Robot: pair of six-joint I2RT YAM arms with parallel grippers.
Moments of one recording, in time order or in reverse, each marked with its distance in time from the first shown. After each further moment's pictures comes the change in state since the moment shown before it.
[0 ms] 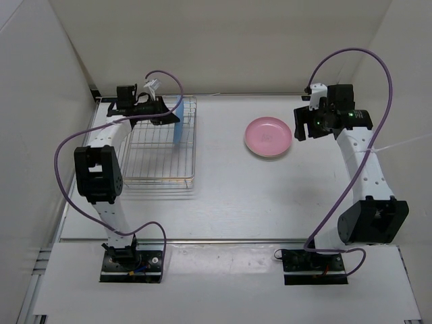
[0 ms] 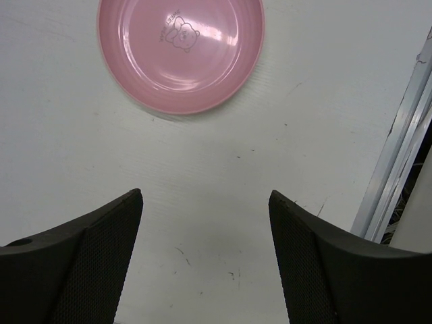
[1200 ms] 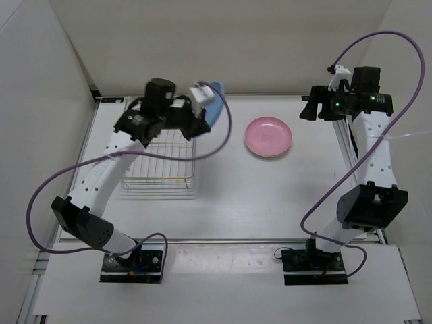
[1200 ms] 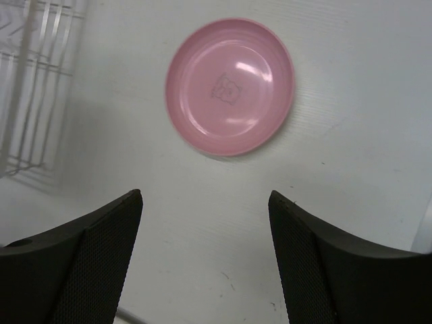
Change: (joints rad) left arm -0.429 -0.435 0.154 -0.468 -0.385 0.432; right arm -0.152 0.119 0.229 -0.073 -0.285 0.119
